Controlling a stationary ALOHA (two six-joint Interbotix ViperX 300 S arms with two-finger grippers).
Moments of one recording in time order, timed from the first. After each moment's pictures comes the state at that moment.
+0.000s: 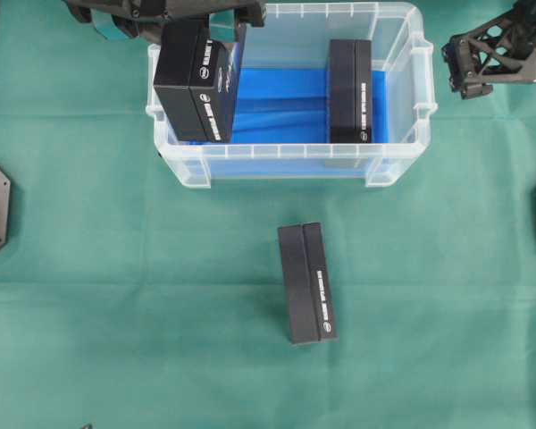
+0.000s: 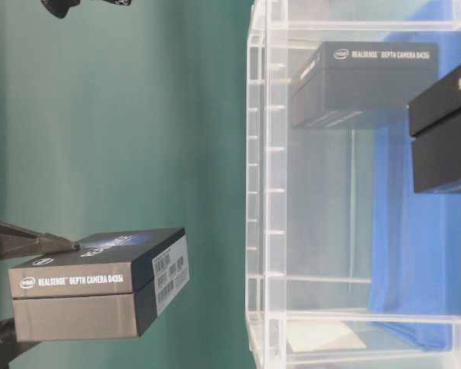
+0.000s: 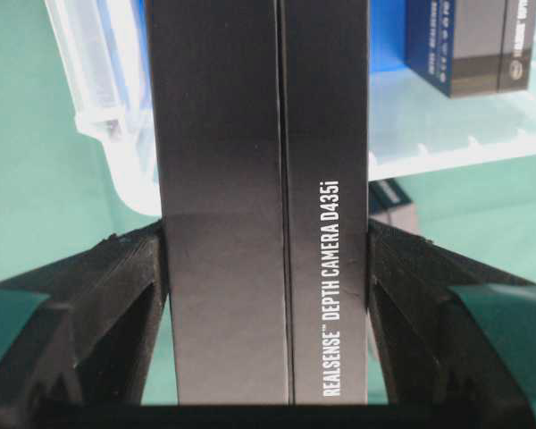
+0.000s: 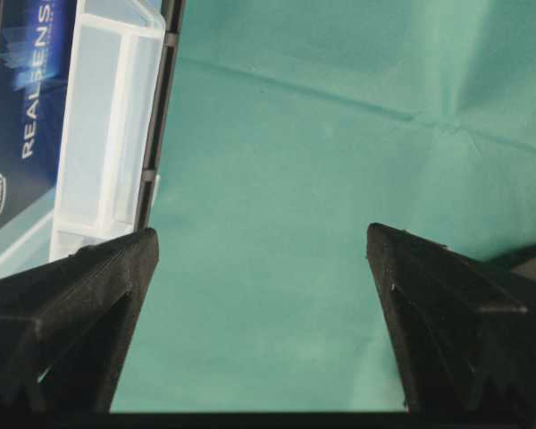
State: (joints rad) left arm 0.24 0.08 -0.45 0.06 1.68 -1.23; right arm -0.36 -0.42 0.46 -0.17 1.31 1.18
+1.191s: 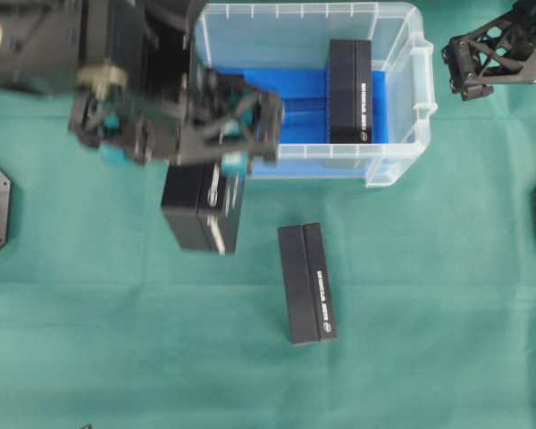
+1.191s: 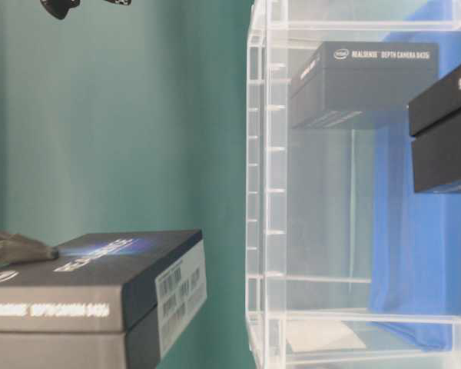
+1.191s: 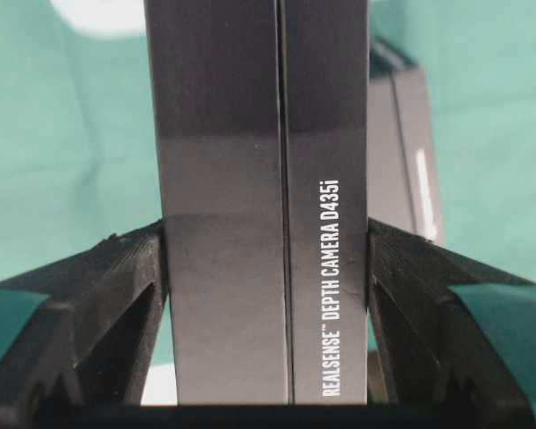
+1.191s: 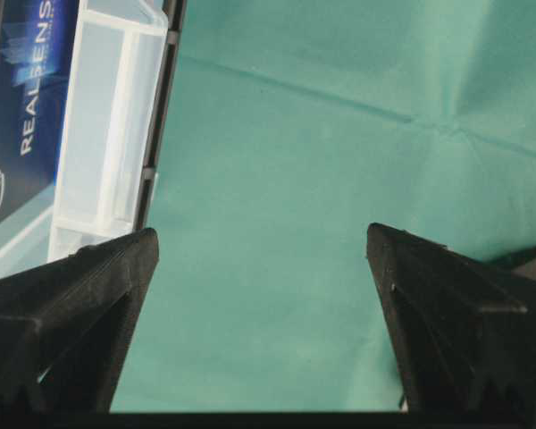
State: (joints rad) left arm -0.04 0.08 -0.40 0.08 1.68 -1.51; right arm -0.36 -0.42 0.46 -0.17 1.31 1.16
